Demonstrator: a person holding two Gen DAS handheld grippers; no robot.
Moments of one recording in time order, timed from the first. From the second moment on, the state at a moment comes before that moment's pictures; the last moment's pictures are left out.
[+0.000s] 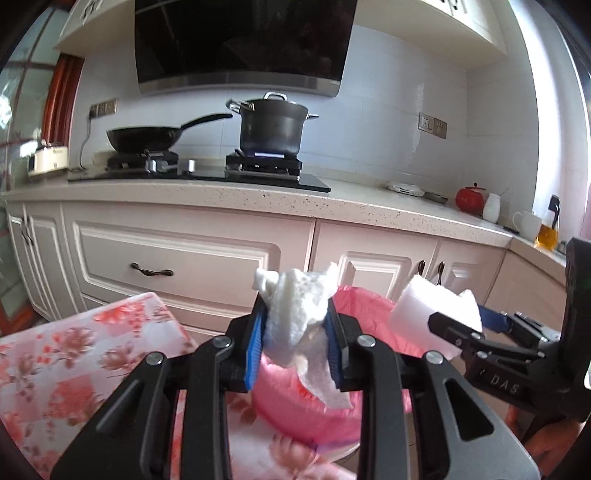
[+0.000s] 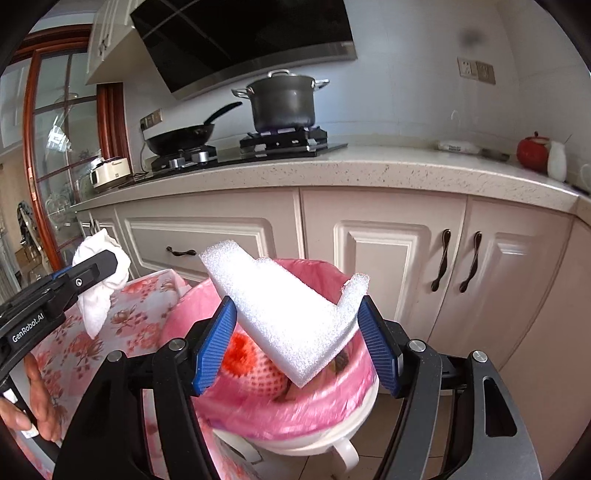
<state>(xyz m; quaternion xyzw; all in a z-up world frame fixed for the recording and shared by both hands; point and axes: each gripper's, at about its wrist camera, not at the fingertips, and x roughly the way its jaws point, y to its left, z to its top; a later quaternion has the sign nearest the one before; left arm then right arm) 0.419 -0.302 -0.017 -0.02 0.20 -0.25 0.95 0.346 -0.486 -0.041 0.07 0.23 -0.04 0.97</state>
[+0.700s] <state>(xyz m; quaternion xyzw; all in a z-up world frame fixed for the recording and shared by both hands) 0.474 -0.314 -0.041 -0.03 0.20 -0.22 0.95 0.371 -0.527 -0.043 0.08 0.23 -0.02 0.97</state>
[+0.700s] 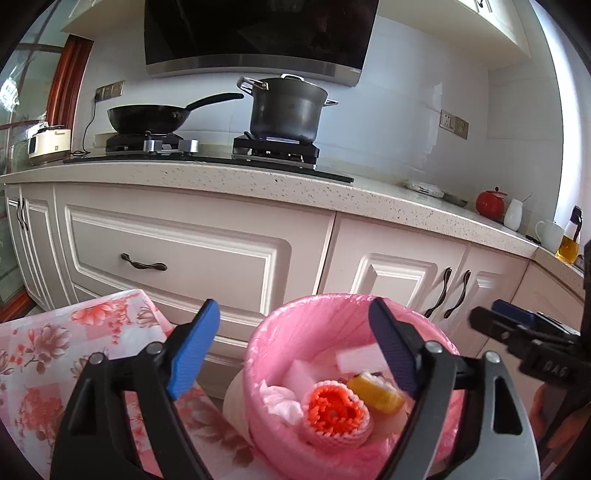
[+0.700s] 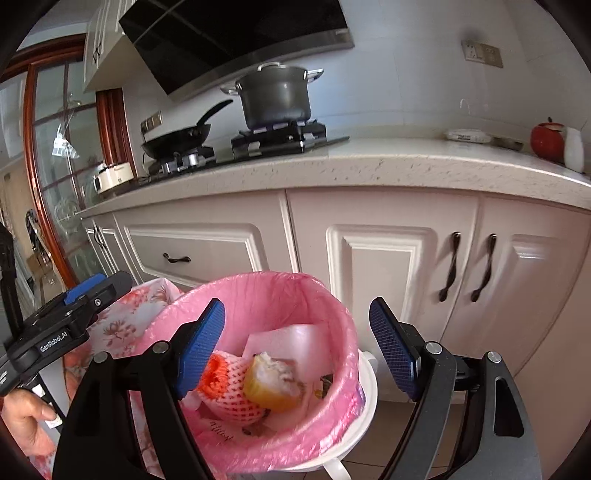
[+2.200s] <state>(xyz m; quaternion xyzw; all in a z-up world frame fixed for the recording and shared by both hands) 0.206 -0.213 -0.005 0.00 0.15 -0.16 0.98 0.149 -0.419 -0.016 0.05 0.21 -0.06 0.97</state>
